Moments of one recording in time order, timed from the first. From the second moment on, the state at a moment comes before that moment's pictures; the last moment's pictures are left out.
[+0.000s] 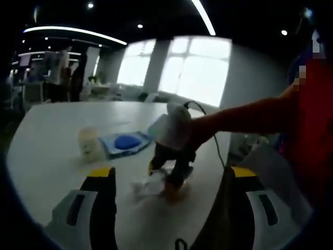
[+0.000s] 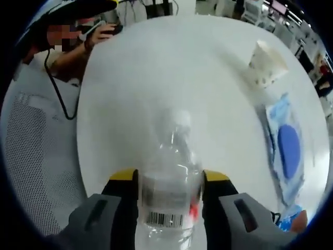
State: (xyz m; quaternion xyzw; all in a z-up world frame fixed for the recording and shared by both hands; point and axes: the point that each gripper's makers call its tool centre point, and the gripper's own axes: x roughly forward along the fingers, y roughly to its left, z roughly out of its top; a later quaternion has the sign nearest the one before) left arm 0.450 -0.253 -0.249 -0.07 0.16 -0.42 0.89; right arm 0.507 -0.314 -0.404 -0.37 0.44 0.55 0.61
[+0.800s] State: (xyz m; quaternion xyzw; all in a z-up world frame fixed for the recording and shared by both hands) left arm 0.451 -0.257 -0.251 -0.06 0.16 -0.43 0.89; right arm 0.513 -0.315 -0.381 -0.34 0.39 0.57 0.64
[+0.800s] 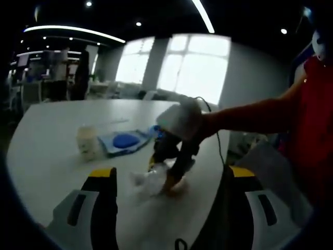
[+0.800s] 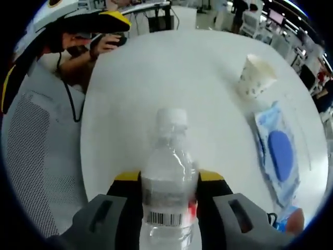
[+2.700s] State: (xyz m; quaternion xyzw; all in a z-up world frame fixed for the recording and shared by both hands) left arm 0.466 -0.276 -0.247 -0.03 0.17 -0.45 0.87; right arm 0.506 -0.304 -0.319 -0.21 0.23 0.67 0.68
